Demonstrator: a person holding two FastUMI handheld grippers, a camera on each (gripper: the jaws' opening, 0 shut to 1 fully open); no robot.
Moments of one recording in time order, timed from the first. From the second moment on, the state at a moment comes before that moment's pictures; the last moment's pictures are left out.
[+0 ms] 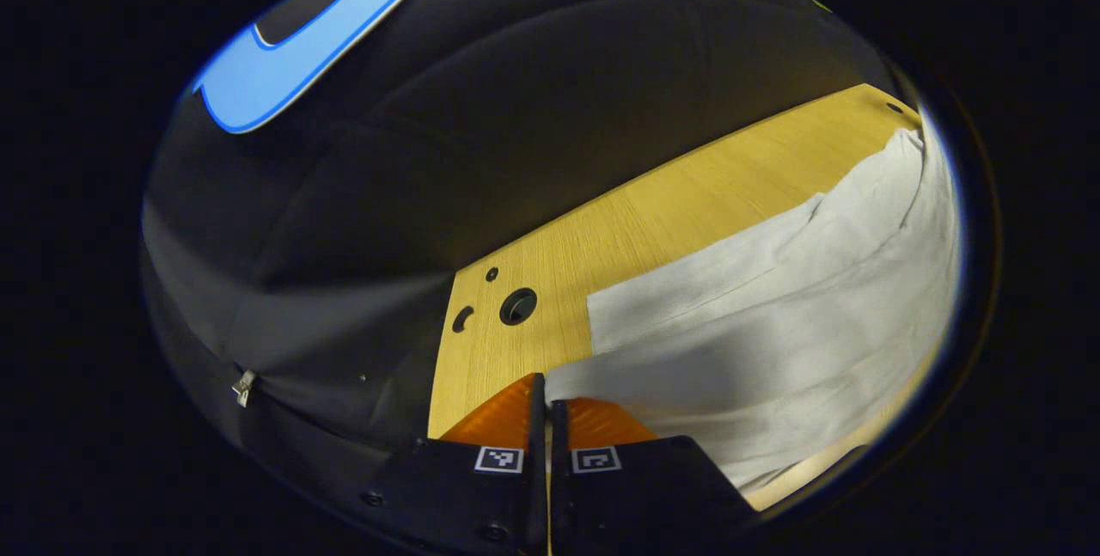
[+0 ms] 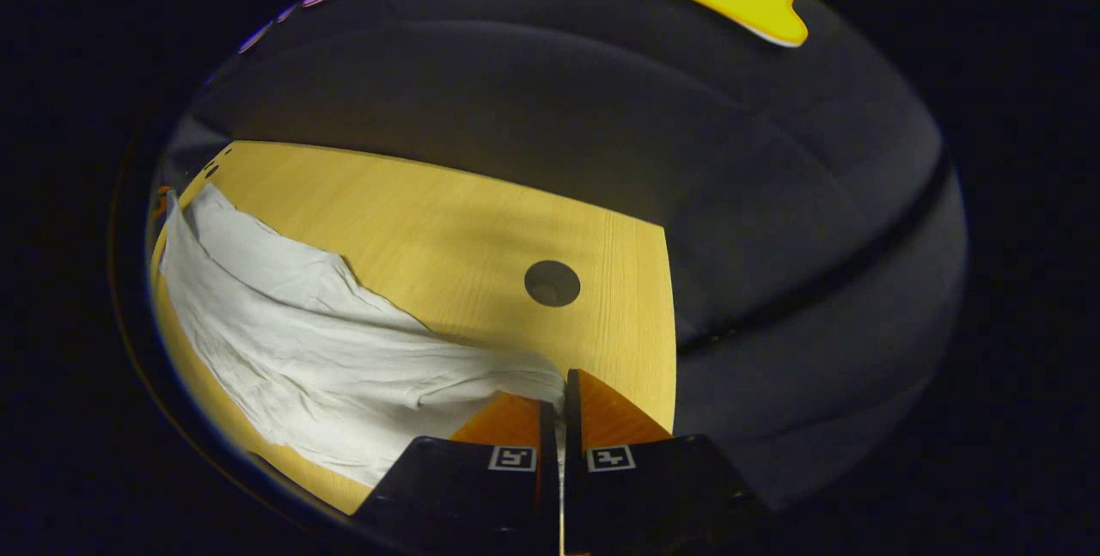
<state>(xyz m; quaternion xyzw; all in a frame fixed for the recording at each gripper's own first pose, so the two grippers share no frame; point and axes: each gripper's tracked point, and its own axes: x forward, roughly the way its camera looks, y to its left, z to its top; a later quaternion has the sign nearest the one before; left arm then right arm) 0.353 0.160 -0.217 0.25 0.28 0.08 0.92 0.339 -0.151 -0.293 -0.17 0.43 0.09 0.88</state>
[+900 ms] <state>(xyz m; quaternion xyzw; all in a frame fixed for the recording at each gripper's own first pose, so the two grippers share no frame) 0.239 0.074 -0.135 0.10 0.18 0.06 0.98 0.284 -0.200 -0.269 0.11 0.36 -0.08 0.92</state>
